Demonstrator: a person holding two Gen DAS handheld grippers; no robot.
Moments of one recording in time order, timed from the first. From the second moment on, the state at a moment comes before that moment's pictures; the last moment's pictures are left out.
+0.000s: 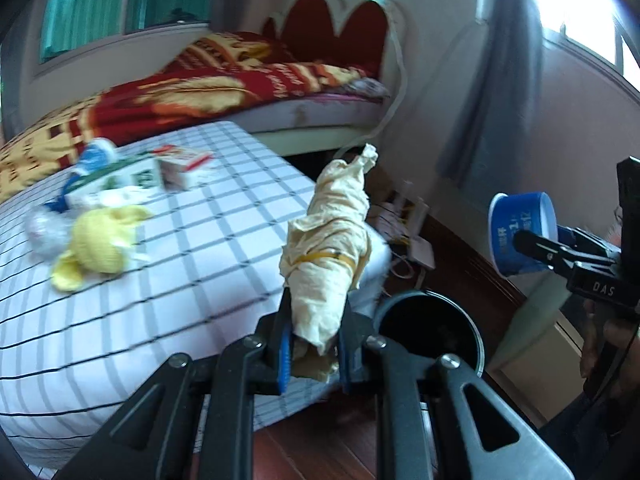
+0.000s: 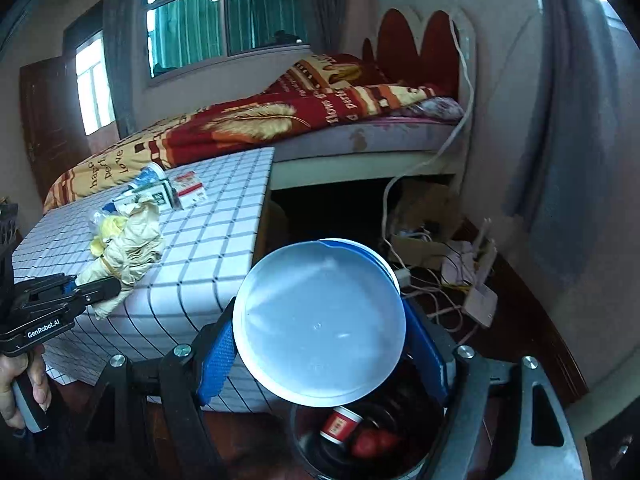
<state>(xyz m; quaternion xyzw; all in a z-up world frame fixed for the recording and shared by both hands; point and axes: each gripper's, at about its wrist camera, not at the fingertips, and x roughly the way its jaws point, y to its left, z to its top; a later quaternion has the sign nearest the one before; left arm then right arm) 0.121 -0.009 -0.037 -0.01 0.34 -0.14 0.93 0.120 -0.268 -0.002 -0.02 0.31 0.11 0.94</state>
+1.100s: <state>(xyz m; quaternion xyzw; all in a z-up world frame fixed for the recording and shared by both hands) 0.157 -0.154 -0.156 0.04 0.48 -0.30 0.83 0.141 -0.342 -0.148 -0.01 0.45 0.15 0.88</state>
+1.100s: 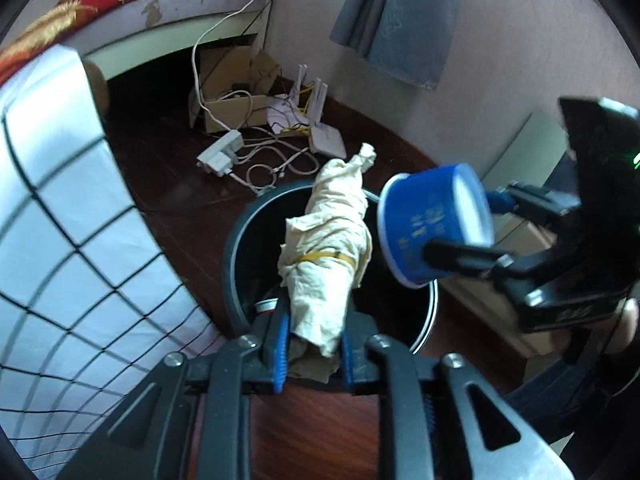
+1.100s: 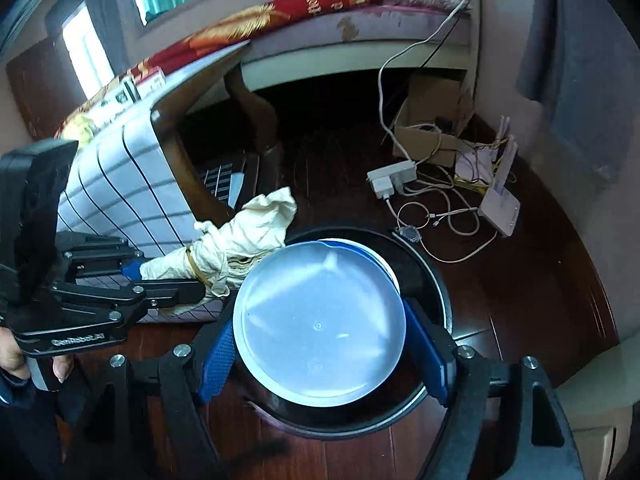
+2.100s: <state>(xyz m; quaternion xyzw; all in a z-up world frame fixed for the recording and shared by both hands) 0.132 -0.085 -0.127 0.03 0.43 -0.12 0.89 0.127 -0.326 -0.130 -0.04 0.44 0.05 0.90</state>
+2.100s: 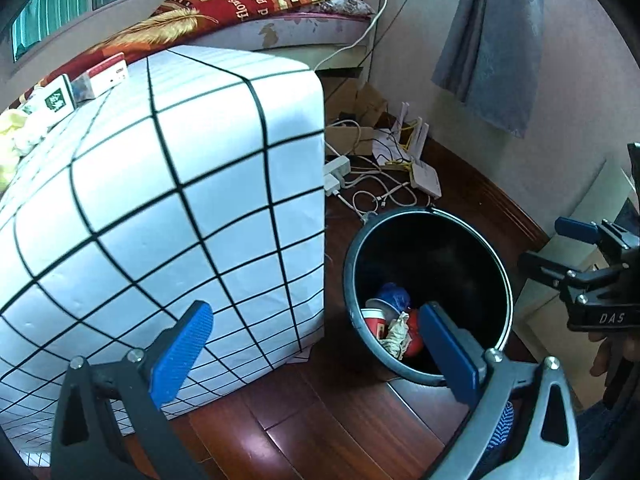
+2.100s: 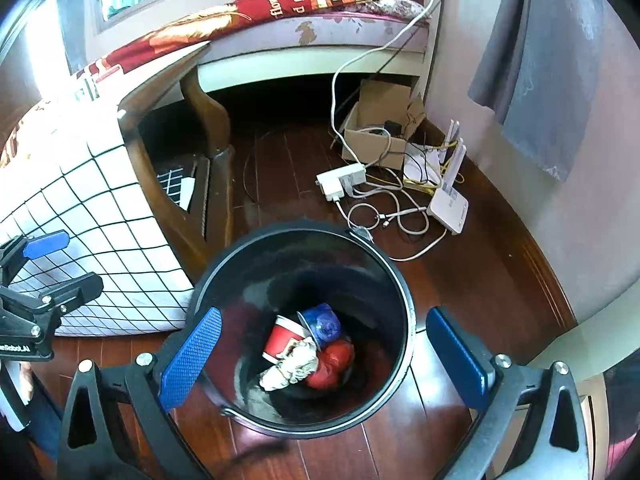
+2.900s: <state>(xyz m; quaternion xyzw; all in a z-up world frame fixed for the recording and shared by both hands) 0.099 -0.017 -0.058 0.00 0.36 -0.05 0.93 0.109 -0.249 -0.061 -0.04 0.37 0.10 0.92</state>
